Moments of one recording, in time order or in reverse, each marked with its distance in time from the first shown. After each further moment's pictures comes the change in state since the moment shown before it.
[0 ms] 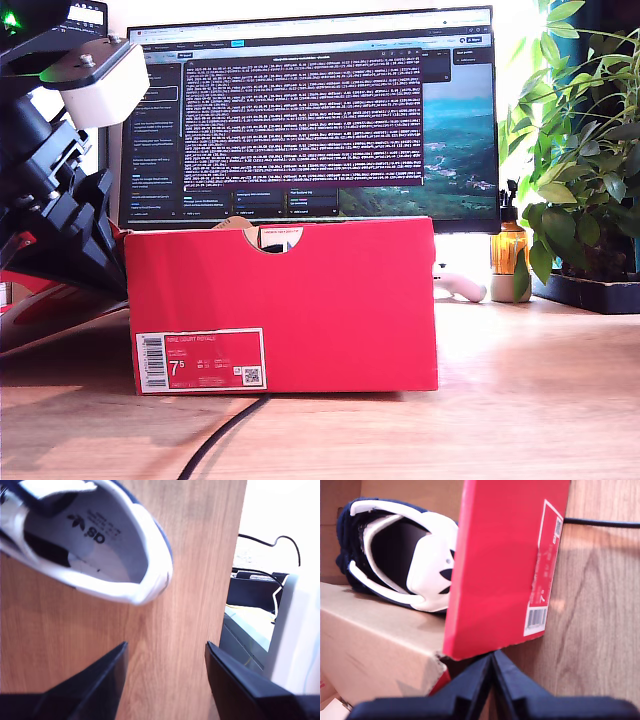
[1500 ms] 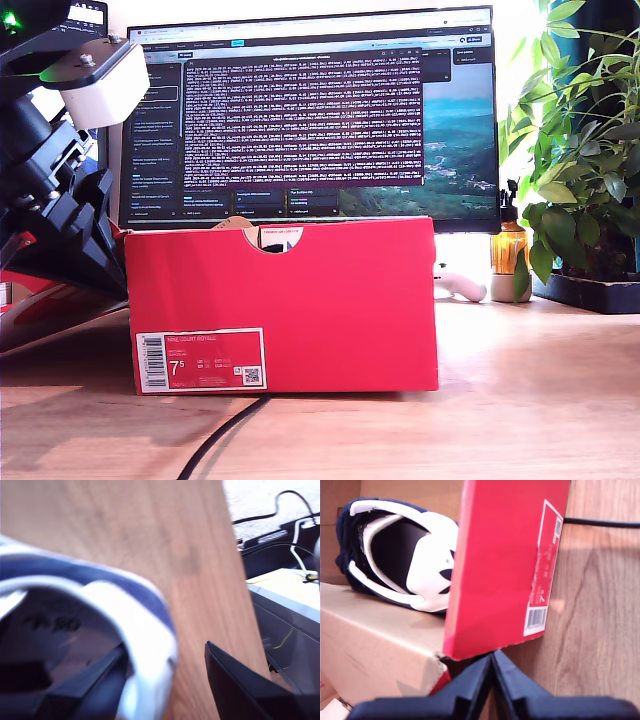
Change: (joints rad) left arm 0.000 0.000 0.000 0.000 0.000 0.000; right arm -0.145 0.095 -0.162 0.194 -0.029 0.284
